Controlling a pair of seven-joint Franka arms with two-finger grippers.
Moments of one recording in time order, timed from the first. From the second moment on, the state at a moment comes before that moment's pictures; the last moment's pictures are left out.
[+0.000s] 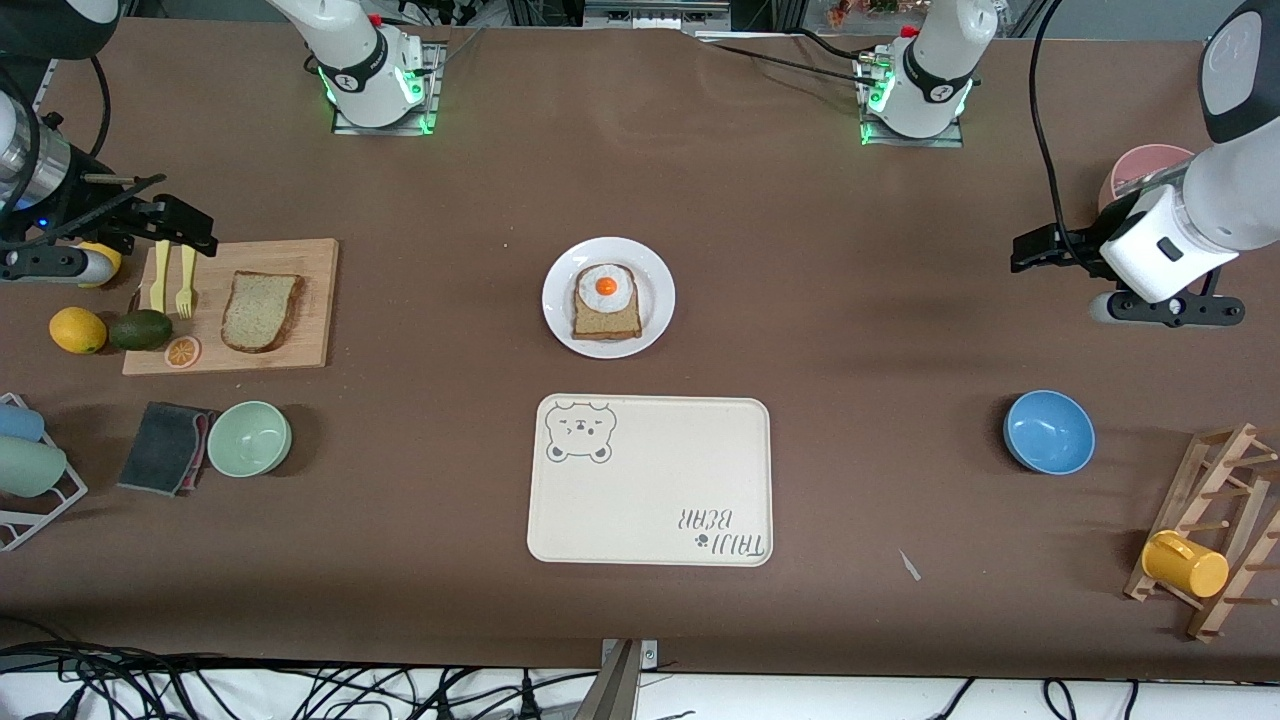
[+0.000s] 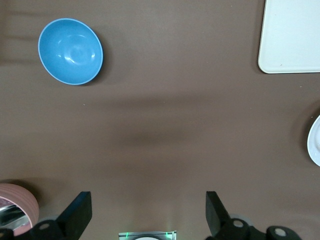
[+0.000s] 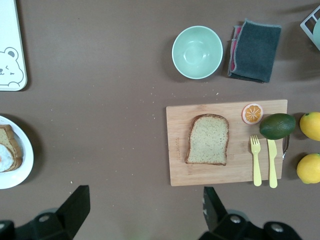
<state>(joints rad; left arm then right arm) -0.12 0.11 0.07 -1.62 -0.06 1.50 -0.02 0.04 0.01 -0.01 -1.69 -0.01 1.61 0.04</state>
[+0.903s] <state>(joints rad) -0.12 0.11 0.08 -1.62 -0.06 1.51 -0.02 0.04 0.09 -0.01 -1.69 -0.06 1.62 0.04</state>
